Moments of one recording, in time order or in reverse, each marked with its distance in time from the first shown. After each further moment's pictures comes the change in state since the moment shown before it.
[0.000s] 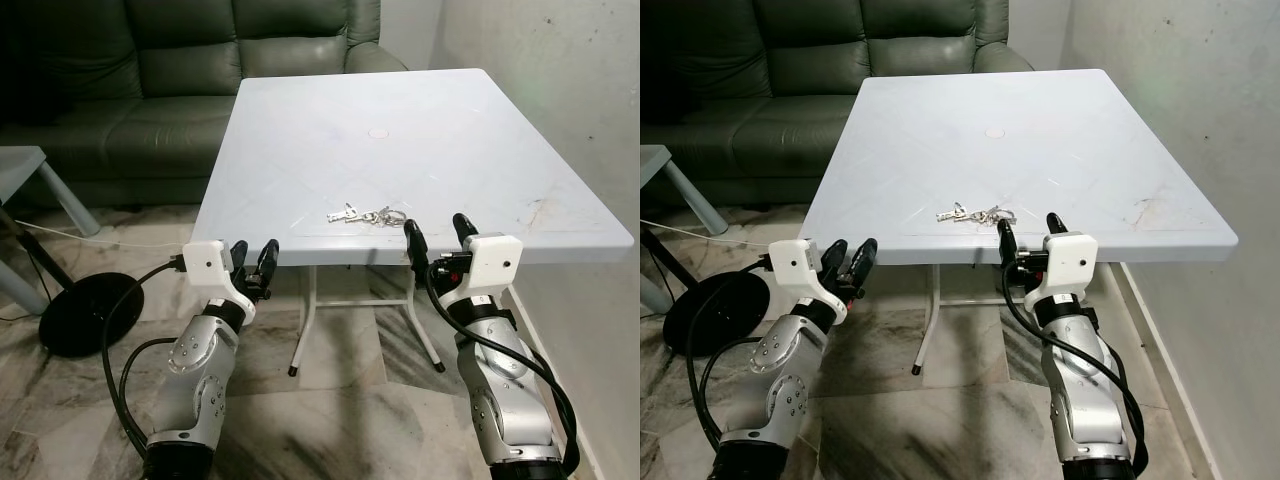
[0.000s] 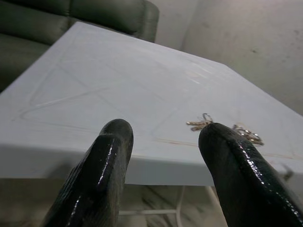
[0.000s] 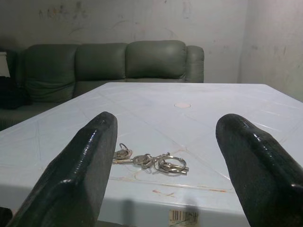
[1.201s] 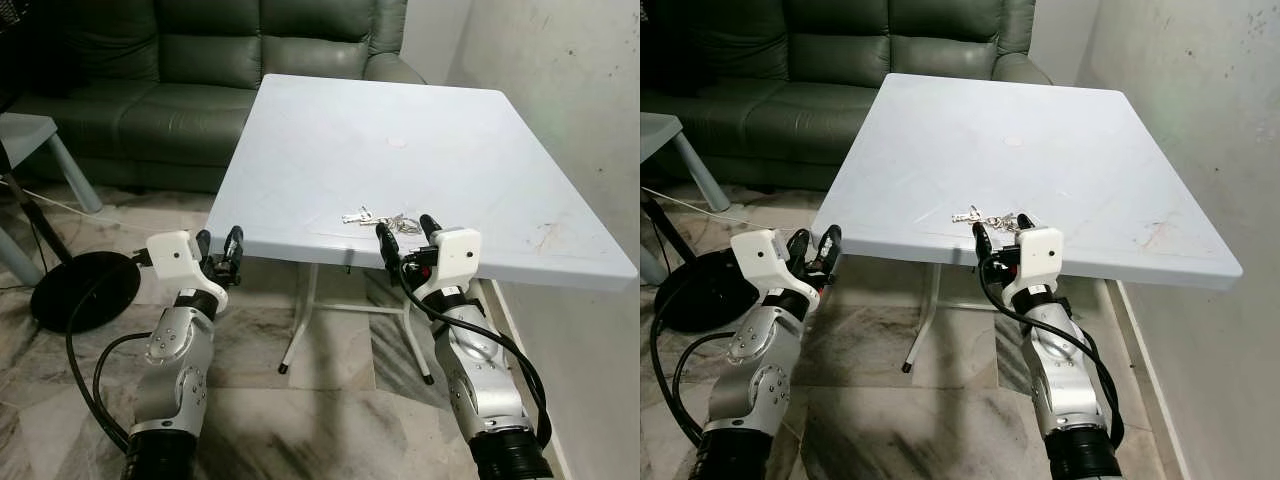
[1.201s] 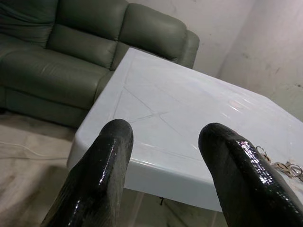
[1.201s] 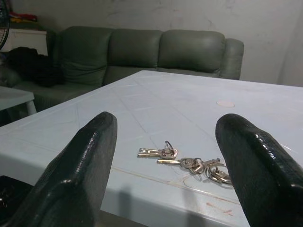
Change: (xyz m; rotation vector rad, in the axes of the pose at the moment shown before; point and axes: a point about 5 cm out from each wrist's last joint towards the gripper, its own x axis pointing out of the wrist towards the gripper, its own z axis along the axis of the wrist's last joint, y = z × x) left arm 0.005 0.021 0.016 0.052 -0.067 0.104; right arm 0.020 0.015 -0.019 0.030 0.048 0.078
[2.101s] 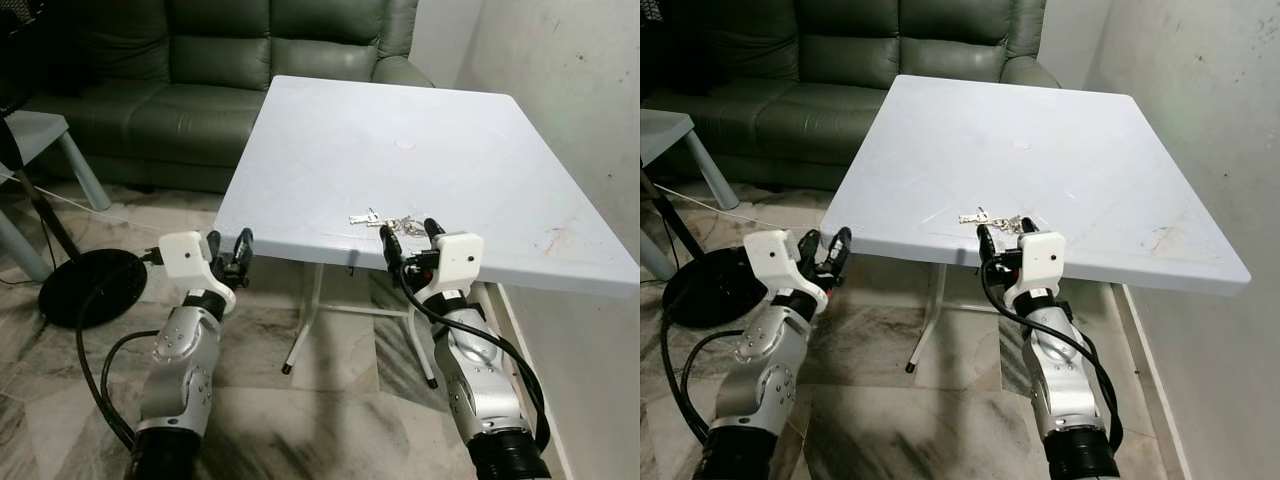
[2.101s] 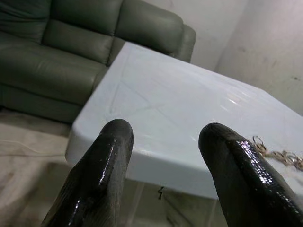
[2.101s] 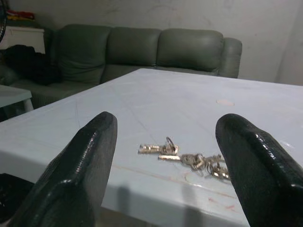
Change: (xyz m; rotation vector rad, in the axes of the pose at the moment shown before) left arm -0.001 -0.005 -0.010 0.009 0.034 -0.044; right arm -0.005 -0.004 -0.008 -0.011 0.014 -0.032
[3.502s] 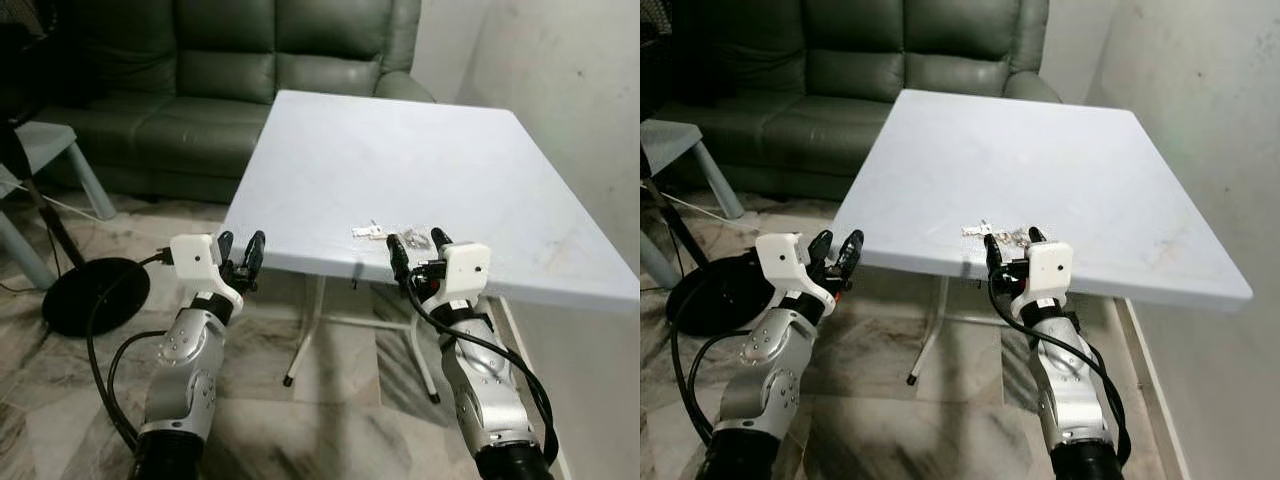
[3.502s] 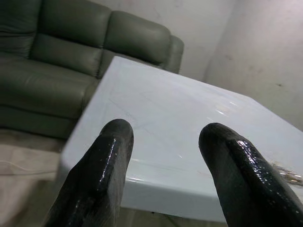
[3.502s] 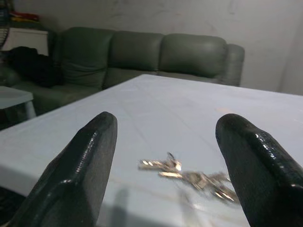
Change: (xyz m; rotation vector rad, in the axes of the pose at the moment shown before) left arm 0.001 -0.008 0.000 0.013 -0.016 -0.069; right arm -0.007 -0.006 0.000 -0.013 -0.002 -0.011
